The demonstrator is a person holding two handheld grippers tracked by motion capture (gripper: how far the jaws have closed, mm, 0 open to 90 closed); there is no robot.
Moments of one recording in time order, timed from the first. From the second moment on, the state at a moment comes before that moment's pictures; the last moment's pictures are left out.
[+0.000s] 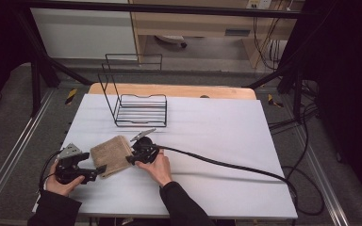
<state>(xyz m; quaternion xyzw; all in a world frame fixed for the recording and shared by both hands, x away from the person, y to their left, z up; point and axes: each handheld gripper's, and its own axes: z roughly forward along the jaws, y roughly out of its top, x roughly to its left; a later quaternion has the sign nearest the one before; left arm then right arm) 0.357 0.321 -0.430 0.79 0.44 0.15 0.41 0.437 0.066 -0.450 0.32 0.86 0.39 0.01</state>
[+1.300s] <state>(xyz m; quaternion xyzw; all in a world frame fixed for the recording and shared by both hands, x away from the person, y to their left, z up) 0.356 0.325 -0.428 0.78 0.44 0.16 0.41 0.432 0.065 -0.448 0.34 0.85 0.39 -0.01</state>
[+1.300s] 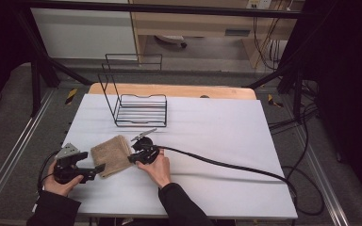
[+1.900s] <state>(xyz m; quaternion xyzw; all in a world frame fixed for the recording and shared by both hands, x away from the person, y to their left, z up) 0.357 0.325 -0.428 0.77 0.46 0.16 0.42 0.394 0.026 -0.436 0.36 0.85 0.39 0.02</state>
